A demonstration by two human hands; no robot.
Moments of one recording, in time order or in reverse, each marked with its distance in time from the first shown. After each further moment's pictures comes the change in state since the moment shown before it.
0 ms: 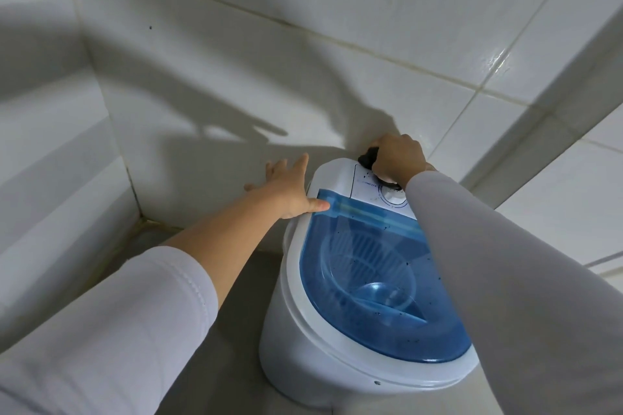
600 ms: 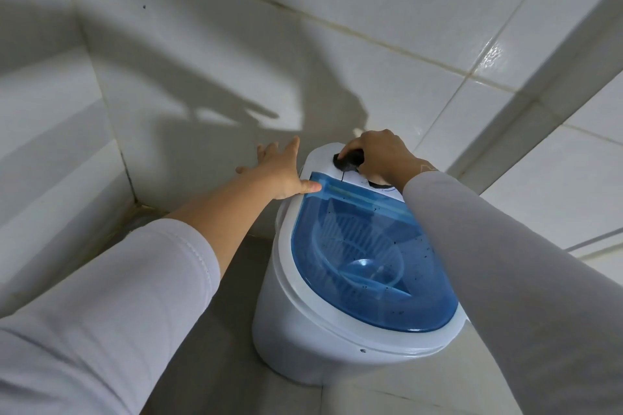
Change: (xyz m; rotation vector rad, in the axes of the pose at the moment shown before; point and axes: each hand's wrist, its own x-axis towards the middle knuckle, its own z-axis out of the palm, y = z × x) left_hand -0.004 0.002 0.002 -0.024 0.041 -0.031; right_hand -0.037 -0.006 -0.006 -0.080 -0.071 -0.288
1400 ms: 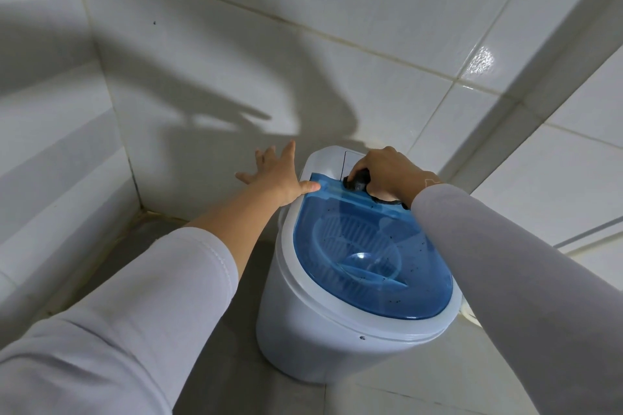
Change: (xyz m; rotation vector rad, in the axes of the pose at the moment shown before) left_hand -0.026 0.009 0.000 -0.023 0.103 -0.058; right_hand -0.043 -0.005 -0.009 -0.001 -0.093 0.012
